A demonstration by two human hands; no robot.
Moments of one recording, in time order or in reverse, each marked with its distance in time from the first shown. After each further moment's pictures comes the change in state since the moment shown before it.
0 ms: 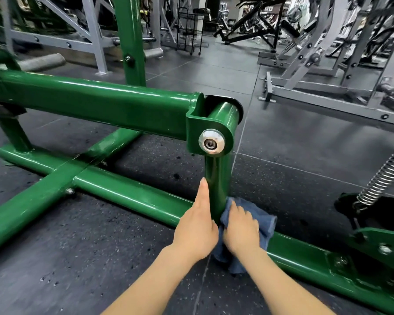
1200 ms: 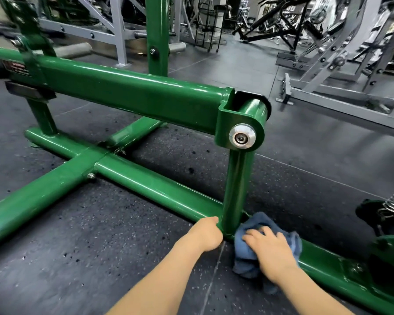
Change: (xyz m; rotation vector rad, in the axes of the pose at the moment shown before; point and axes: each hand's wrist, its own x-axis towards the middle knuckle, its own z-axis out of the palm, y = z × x) left_hand 0.006 -0.036 0.013 -0.192 -0.391 -0.369; right_hand -0.028 0.053 0.021 -0.398 -0.012 -0.476
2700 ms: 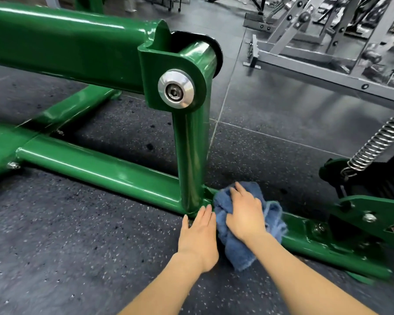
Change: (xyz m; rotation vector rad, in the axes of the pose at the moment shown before) left_hand 0.032 0.002 0.107 0.729 -0.029 0.227; right_hand 0.023 0.035 0.022 0.390 -0.012 0.411
